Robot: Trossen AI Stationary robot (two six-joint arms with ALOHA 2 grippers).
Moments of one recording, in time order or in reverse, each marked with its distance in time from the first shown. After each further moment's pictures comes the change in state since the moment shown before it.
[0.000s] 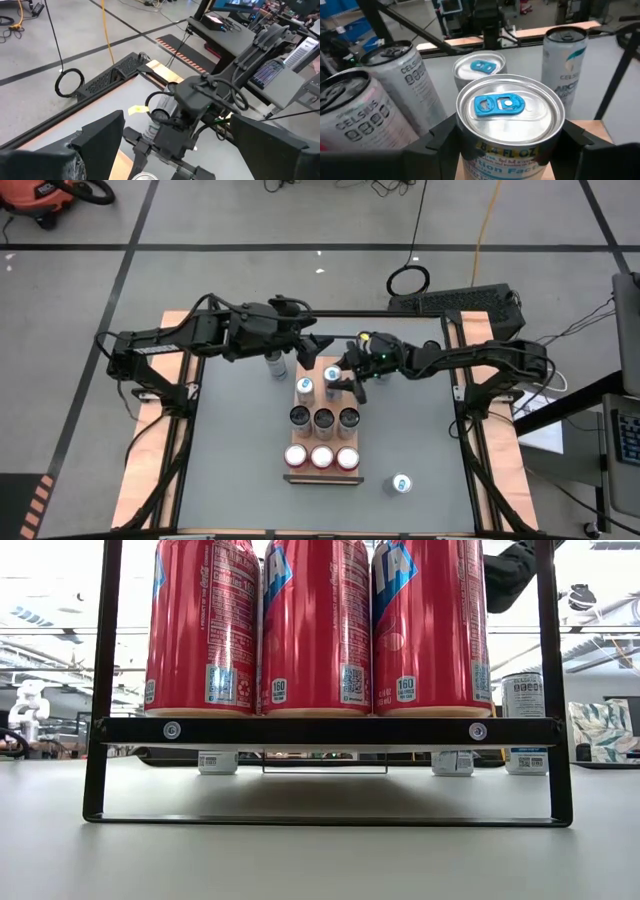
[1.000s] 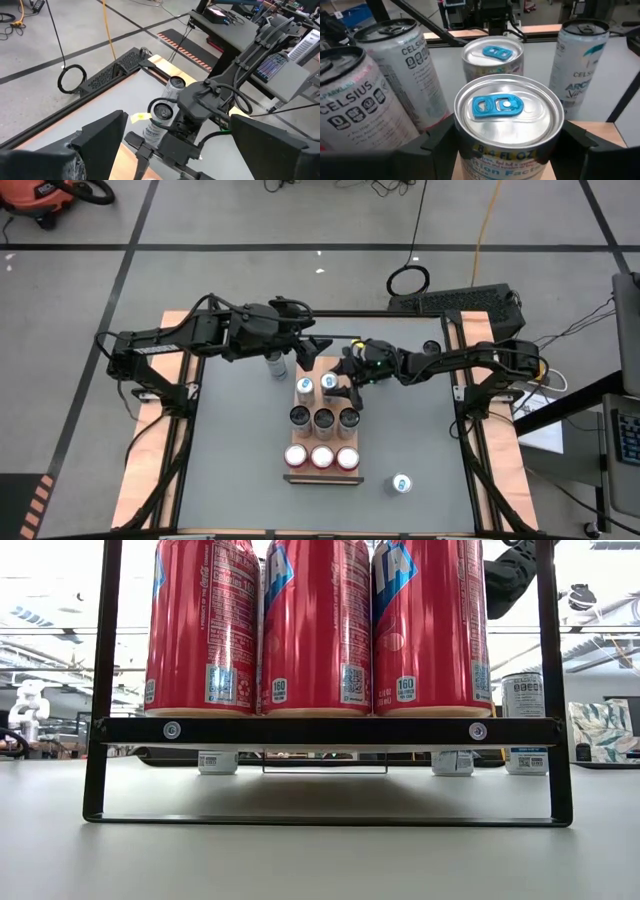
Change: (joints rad) left arm 0.000 0.000 0.000 -0.031 0.007 0.003; right arm 0.045 0.064 0.001 0.046 0.044 -0.056
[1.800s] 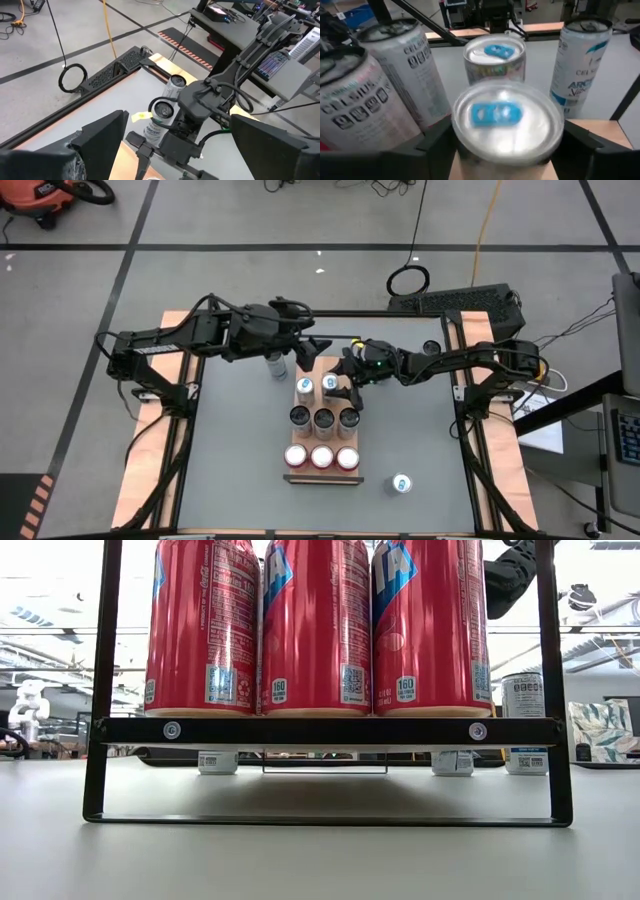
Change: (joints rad) left arm 0.000 0.000 0.000 -0.009 -0.001 0.000; right arm 0.006 0.000 0.000 -0.008 -0.008 0.009
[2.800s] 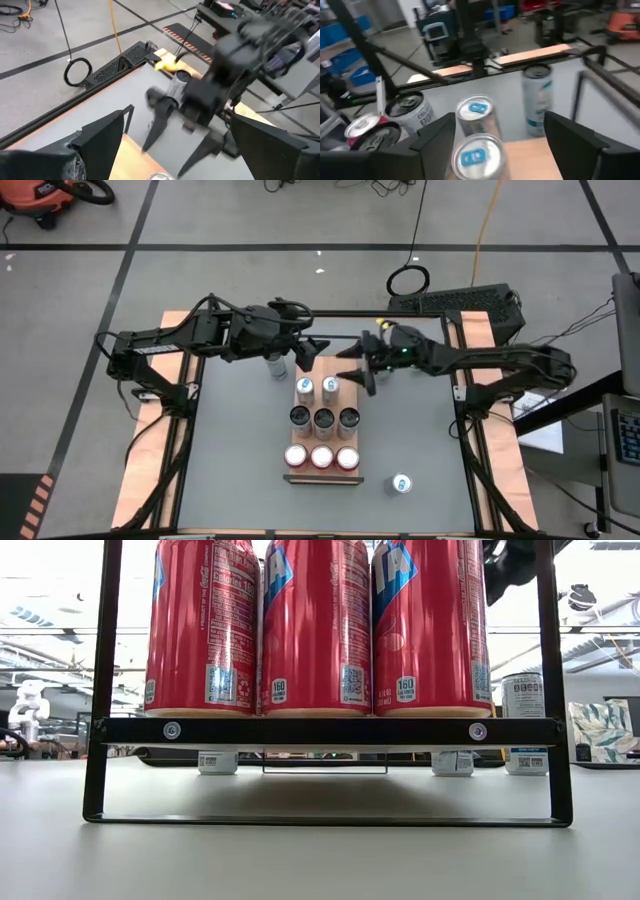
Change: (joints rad) left arm 0.000 0.000 0.000 -0.038 -0.013 -0.028; right arm -0.044 -0.251 -0.001 -0.130 0.064 0.150
